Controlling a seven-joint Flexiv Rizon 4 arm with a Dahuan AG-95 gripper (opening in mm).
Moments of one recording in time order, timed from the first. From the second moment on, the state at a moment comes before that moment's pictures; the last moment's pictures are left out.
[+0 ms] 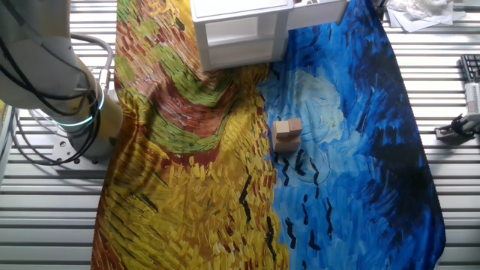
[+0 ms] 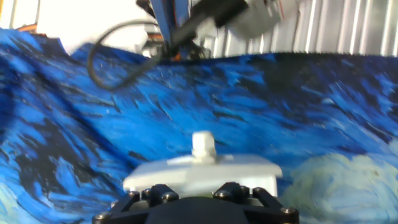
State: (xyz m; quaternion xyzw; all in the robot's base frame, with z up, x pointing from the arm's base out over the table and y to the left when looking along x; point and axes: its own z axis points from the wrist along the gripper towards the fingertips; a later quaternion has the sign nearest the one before) arm 0.581 0.338 0.229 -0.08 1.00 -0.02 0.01
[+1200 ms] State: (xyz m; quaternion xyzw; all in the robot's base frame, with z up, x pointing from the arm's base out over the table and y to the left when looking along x) arm 0.557 0.323 0.228 -0.06 1.00 0.02 -0.01
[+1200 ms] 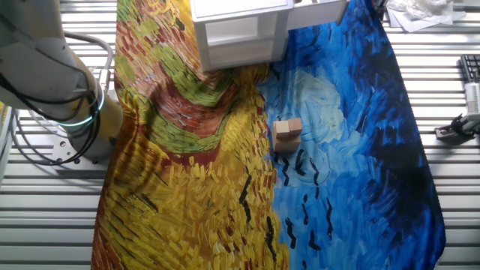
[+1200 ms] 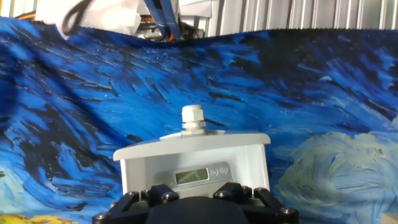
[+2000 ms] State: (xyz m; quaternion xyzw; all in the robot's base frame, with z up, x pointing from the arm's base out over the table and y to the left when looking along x) arm 0.552 0.321 0.224 -0.07 1.00 0.00 0.01
